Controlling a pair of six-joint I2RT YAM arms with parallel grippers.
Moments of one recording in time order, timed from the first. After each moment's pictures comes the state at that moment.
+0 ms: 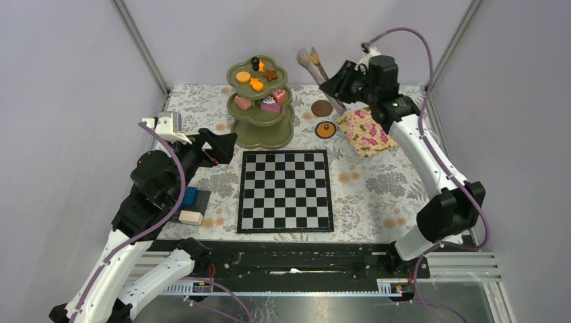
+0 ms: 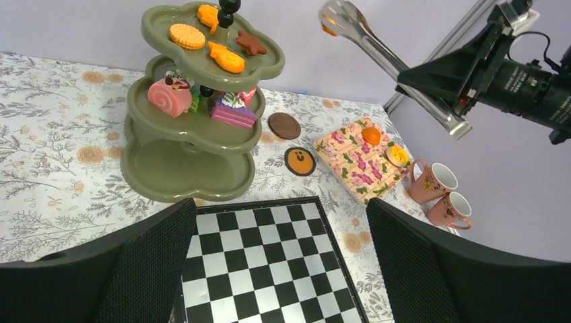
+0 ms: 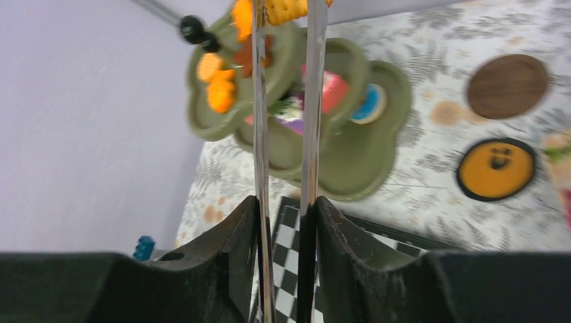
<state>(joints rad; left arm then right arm) -0.56 0.67 1.06 -0.43 -0.22 -0.43 0.30 1.55 1.55 -0.33 -0.28 0.63</state>
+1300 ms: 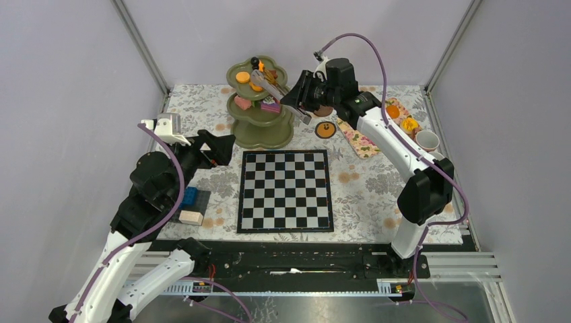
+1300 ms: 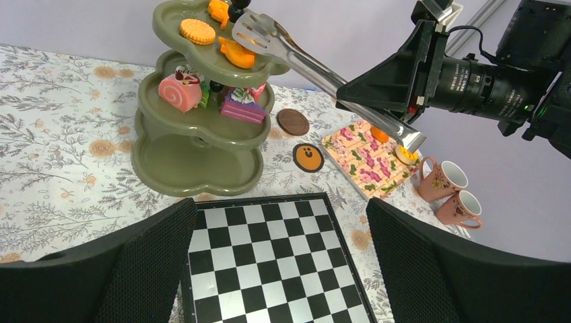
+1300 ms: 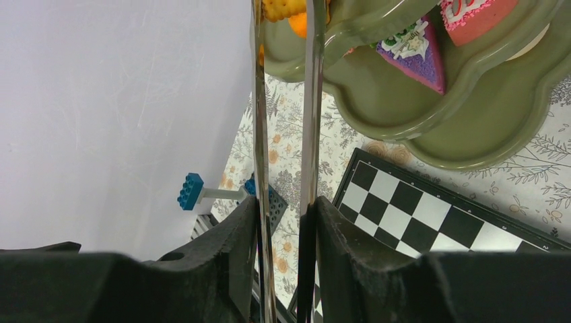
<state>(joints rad) -0.56 0.66 1.06 -0.46 -0.24 -0.42 0.52 1.78 1.74 -0.35 -0.40 0.71</state>
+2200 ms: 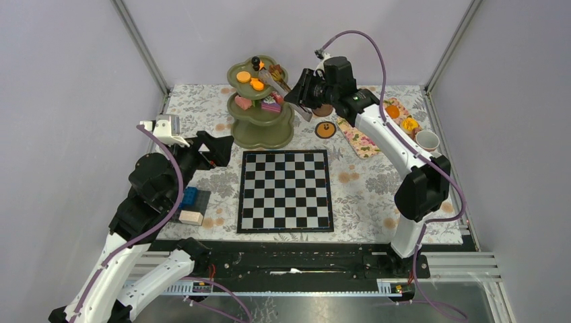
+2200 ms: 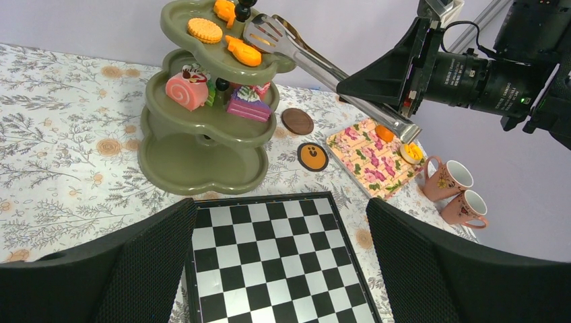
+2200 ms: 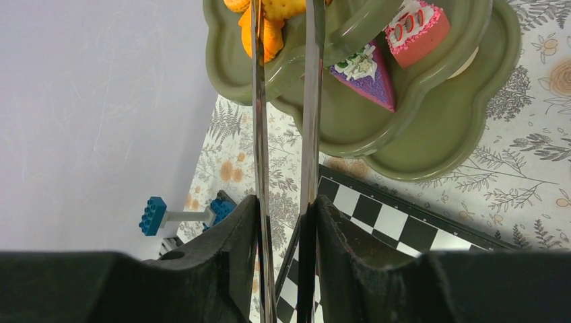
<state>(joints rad) -0.56 0.65 1.06 -0.47 -0.25 -0.41 0.51 1.82 1.78 -0.39 -0.29 0.65</state>
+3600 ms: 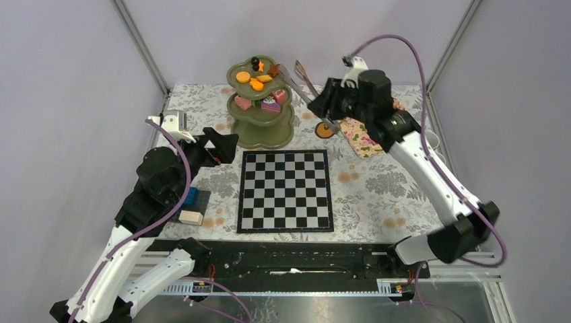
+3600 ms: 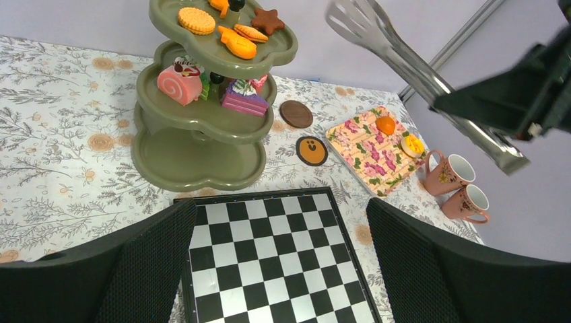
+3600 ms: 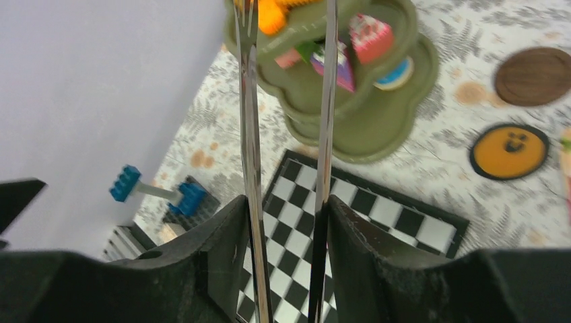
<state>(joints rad) -0.56 0.69 1.06 -0.46 -0.23 -0.42 0.50 1.49 1.59 -0.43 -0.22 0.48</state>
